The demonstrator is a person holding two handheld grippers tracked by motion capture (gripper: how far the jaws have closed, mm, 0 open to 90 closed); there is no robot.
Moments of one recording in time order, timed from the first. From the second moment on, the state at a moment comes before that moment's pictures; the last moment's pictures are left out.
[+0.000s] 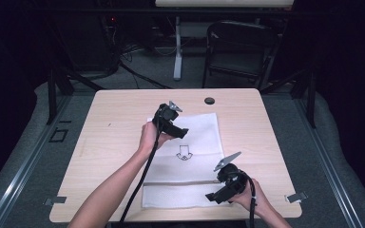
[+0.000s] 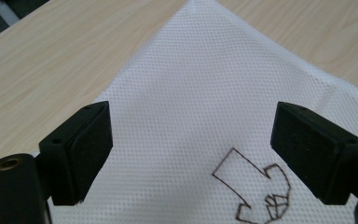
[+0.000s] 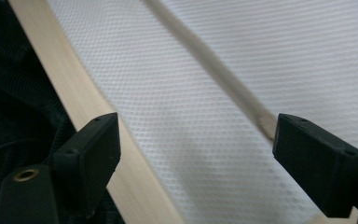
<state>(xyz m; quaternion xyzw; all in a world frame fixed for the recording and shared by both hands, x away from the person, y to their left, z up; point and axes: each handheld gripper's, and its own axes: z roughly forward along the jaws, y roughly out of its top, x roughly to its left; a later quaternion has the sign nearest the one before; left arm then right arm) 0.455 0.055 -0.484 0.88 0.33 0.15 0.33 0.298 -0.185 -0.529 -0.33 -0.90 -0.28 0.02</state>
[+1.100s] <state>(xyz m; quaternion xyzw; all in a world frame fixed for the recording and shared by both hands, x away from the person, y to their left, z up) 0.379 0.059 -0.495 0.90 0.25 0.13 0.34 0.310 -0.228 -0.523 -0.38 -0.88 -0.27 -0.05</state>
